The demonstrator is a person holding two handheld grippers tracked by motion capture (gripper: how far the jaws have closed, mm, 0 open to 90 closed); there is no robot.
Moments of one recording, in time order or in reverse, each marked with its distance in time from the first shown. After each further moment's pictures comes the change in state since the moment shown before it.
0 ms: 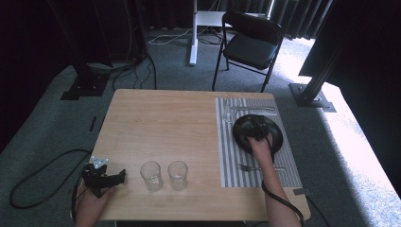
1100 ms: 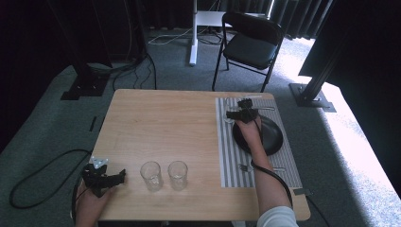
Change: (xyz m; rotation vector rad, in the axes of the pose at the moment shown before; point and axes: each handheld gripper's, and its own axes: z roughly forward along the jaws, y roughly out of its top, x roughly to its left) left arm 0.000 0.000 0.000 0.001 0.000 0.001; right arm 0.004 0.053 0.065 0.051 -0.044 -0.037
